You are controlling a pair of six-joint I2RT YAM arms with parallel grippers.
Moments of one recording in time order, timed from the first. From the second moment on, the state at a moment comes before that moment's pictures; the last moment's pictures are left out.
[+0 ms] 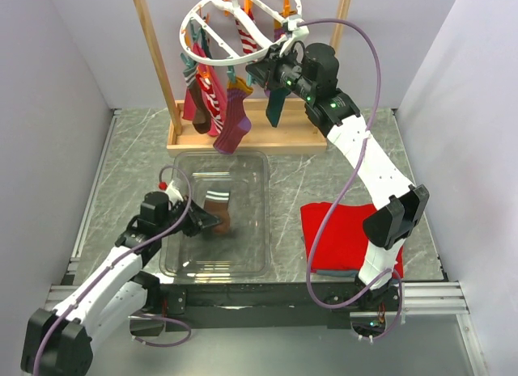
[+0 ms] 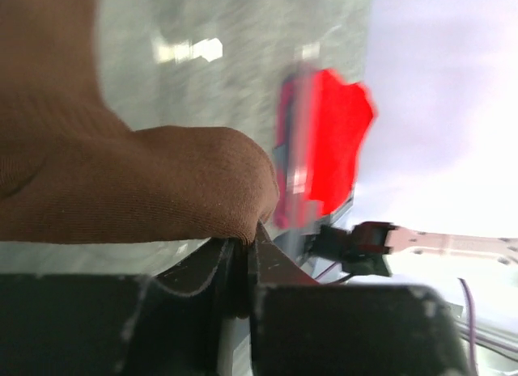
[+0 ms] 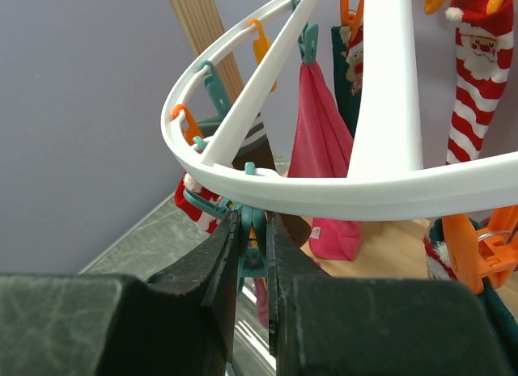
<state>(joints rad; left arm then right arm) -0.34 0.77 0.37 -0.09 0.49 -1.02 0.51 1.81 2.02 -0.18 -0.27 0.24</state>
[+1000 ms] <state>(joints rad) -0.34 0.40 0.53 -0.62 0.44 -0.96 0.52 1.79 2.02 -0.48 -0.16 0.25</state>
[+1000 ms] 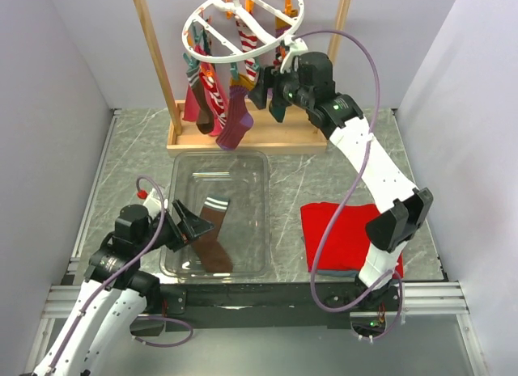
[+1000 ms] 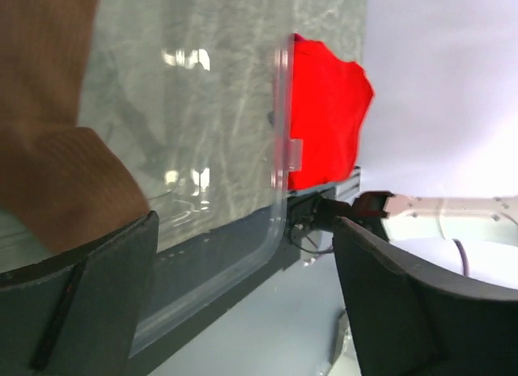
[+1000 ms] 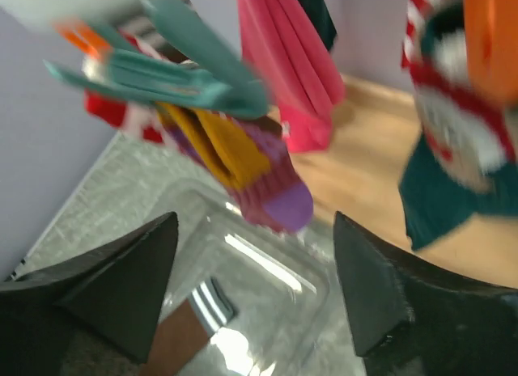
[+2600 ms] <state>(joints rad) -0.28 0.91 0.67 0.22 0.42 -0.93 0.59 1.75 1.13 0.47 -0.24 0.38</state>
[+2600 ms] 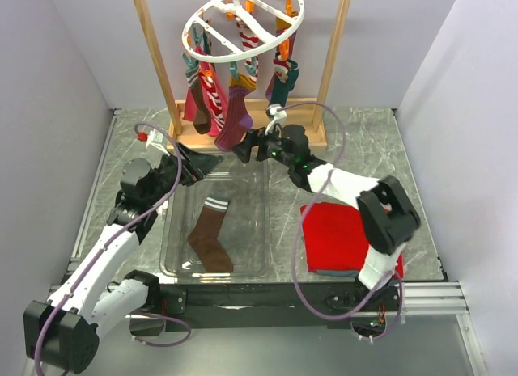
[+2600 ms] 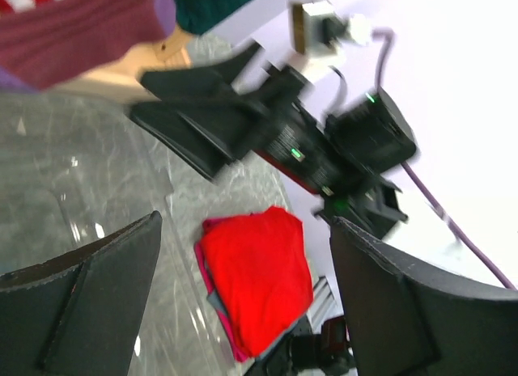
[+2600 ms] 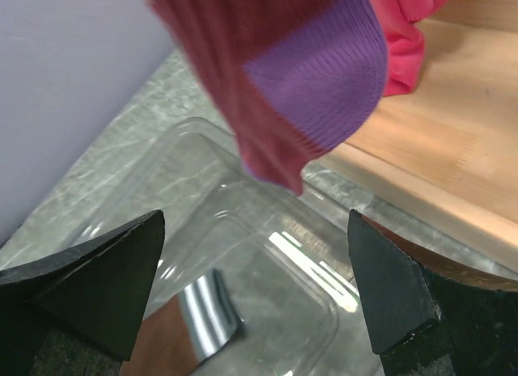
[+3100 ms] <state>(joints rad) -0.28 0.85 0.67 0.08 0.43 -0.89 0.59 1.95 1.28 0.62 -0.25 0.40</state>
